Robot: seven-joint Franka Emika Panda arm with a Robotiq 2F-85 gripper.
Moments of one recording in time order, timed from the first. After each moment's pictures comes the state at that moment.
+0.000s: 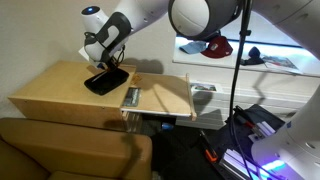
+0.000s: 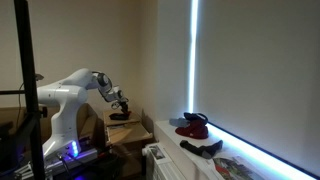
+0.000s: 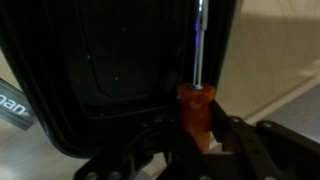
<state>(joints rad) 0.52 1.15 -0.22 -1.07 -0.12 2.46 1.77</state>
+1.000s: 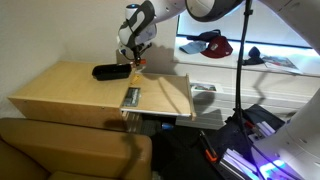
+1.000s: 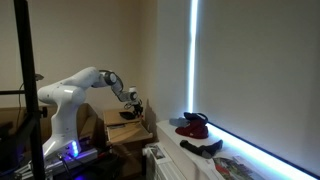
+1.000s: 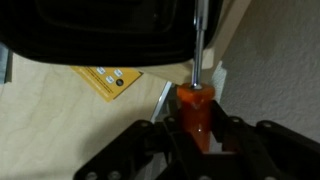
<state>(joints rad) 0.26 1.10 -0.18 -1.17 0.04 2.48 1.96</state>
